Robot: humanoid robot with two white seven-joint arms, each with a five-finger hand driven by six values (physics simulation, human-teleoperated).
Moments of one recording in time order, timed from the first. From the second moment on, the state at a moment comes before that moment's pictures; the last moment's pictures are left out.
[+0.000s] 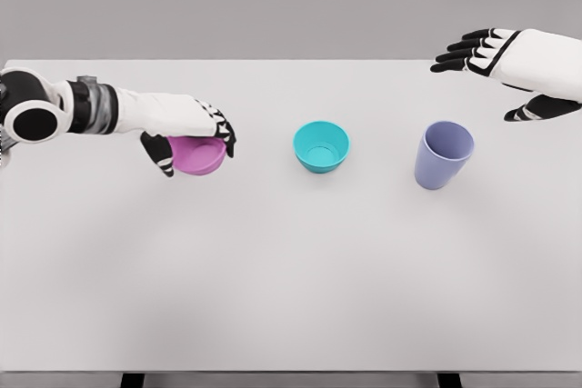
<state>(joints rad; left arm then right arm) -1.10 0.80 -1.21 -1.52 -0.16 -0.29 -0.61 -0.57 -0.98 0.31 -1.63 0.20 -0.61 0.61</state>
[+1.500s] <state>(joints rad) -1.19 0.55 -1.20 -1.47 -0.17 -0.28 -0.61 -0.57 -0.98 0.30 -1.63 0.20 -0.61 0.61</state>
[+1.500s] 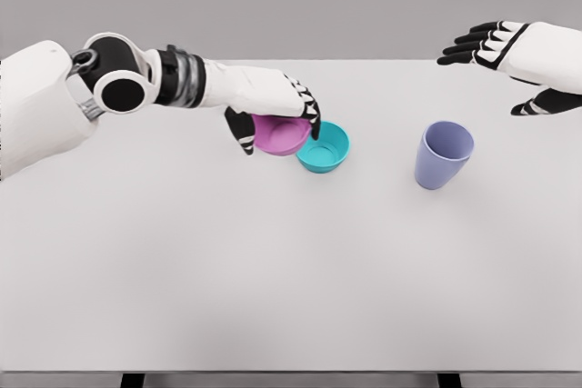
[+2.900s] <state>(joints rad) -1.16 0.32 -1.19 -1.24 -0.24 -0.29 -0.61 -0.57 -0.98 0.29 -1.63 0.20 -0.61 0.61</state>
